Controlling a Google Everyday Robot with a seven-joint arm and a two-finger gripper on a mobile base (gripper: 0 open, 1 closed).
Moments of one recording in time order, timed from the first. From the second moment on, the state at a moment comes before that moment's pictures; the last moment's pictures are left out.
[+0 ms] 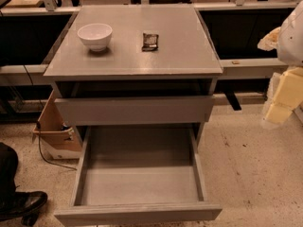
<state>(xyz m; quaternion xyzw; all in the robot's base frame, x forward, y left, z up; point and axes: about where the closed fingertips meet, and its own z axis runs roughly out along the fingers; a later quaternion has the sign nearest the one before) 0.438 -0.217 0.976 -0.60 0.78 -0.03 0.16</state>
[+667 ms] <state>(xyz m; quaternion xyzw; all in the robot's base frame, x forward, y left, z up) 0.471 -0.209 0.965 -0.59 0.79 -0.03 0.18</state>
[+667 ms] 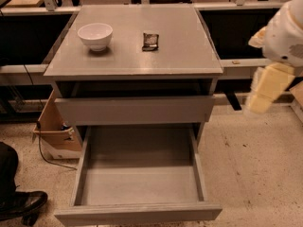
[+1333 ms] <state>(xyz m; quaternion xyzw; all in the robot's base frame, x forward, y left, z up) 0.615 -0.171 0.939 -0.54 0.81 -0.01 0.24</state>
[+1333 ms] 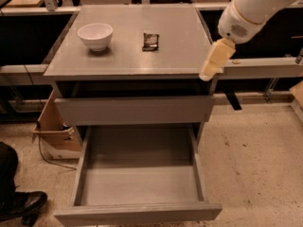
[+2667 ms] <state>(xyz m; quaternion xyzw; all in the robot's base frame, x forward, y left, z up) 0.735 -0.113 0.909 -0.45 0.81 0.13 0.36</state>
